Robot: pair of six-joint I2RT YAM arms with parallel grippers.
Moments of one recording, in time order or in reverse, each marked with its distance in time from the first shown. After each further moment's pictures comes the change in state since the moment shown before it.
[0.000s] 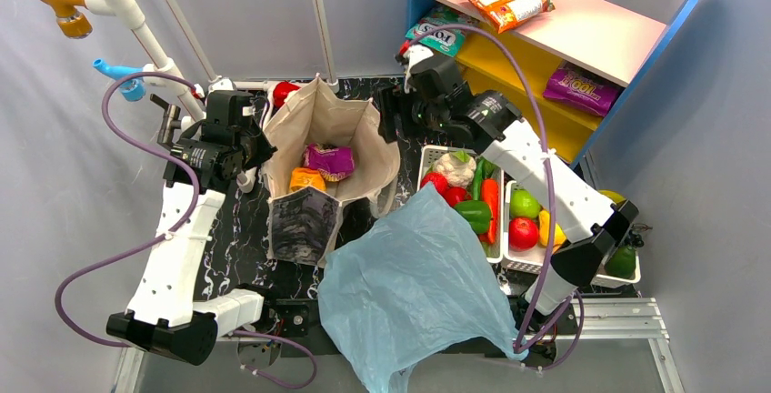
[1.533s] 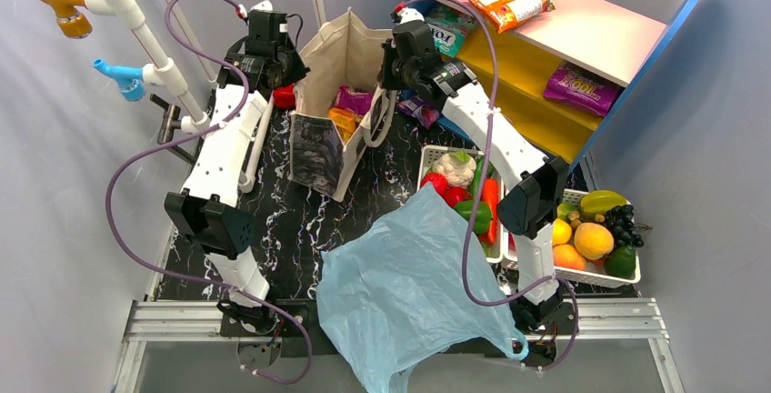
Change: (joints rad) left arm 0.002 0.618 0.552 0.203 0.079 0.047; right arm -0.137 0.407 0.306 0.190 0.044 0.093
